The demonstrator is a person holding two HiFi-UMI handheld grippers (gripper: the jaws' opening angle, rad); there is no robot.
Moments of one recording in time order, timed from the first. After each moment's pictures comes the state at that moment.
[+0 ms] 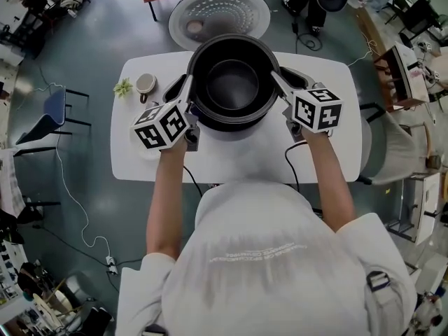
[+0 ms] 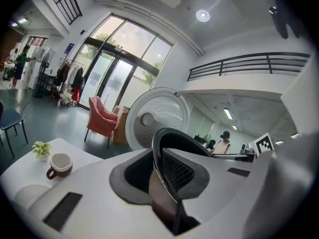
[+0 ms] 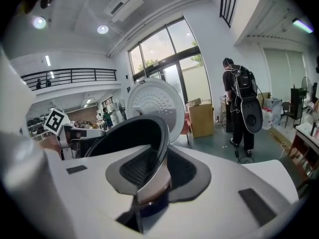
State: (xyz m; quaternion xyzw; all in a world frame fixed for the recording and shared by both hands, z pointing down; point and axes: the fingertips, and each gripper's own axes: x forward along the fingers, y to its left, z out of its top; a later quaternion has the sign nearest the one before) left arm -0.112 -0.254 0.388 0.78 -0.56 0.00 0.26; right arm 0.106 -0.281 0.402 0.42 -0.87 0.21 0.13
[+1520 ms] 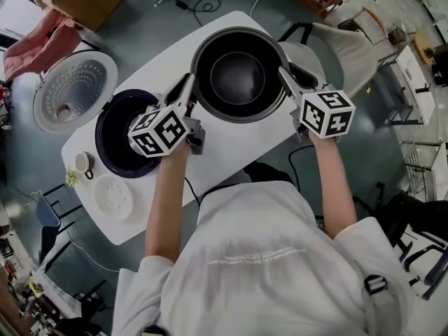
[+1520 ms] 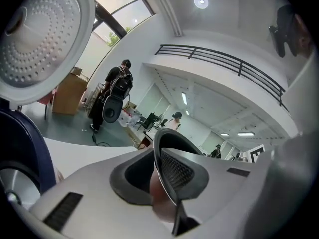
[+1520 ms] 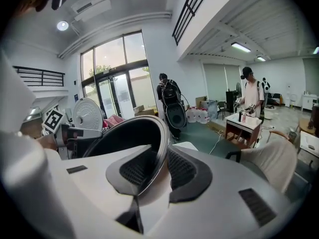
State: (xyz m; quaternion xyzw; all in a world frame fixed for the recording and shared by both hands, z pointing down) left arm 0.223 -0.262 0.423 0.90 -0.29 0.05 0.34; right arm 0.424 -0.166 0.424 0.67 -0.70 0.24 0.09
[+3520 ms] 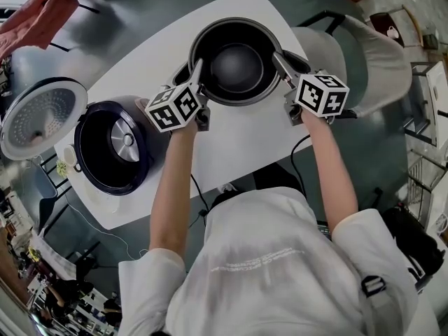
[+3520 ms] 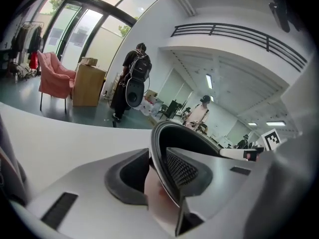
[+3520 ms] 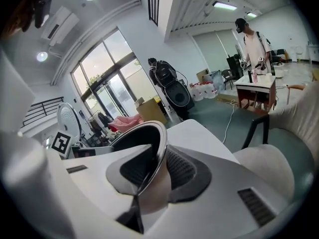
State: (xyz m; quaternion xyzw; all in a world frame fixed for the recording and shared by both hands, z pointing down) left arm 0.287 -0.341 0.593 0.84 -0.39 0.15 0.35; right arm 0.483 -0.269 0.582 0.59 -0.71 0.39 0.03
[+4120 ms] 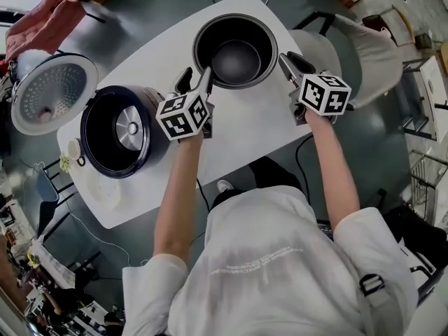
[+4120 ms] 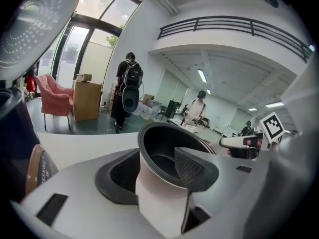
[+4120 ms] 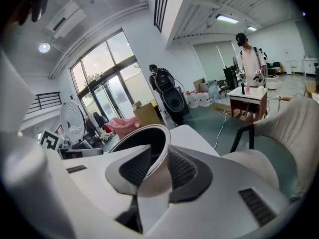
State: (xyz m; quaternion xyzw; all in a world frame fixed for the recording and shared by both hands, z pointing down) left arm 0.264 -0.288 0.557 0.86 -0.40 0.17 0.27; right arm 0.482 -0.223 0.551 0.63 -0.70 0.35 0.04
